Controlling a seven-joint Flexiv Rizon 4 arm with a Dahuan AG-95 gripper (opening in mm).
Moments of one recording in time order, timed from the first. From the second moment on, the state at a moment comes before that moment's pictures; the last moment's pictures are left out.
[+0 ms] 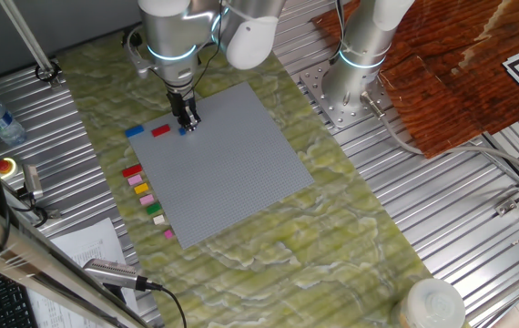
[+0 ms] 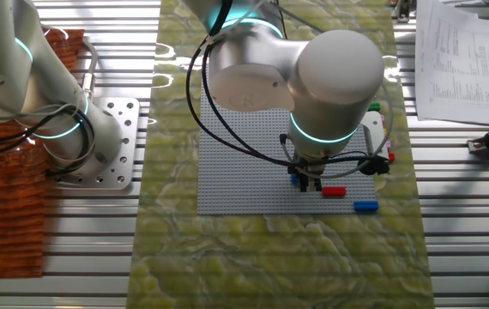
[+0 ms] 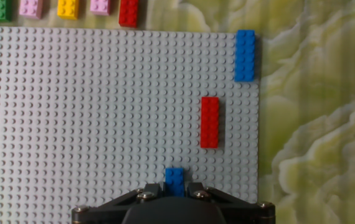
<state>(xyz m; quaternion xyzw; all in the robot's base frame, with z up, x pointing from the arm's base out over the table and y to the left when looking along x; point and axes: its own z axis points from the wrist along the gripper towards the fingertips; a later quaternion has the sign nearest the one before) 0.485 -0.085 0.013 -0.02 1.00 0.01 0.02</state>
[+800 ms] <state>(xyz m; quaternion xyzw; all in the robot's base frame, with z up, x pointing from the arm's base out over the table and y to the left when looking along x) 0.486 -0.085 0.012 -0.02 1.00 0.01 0.02</state>
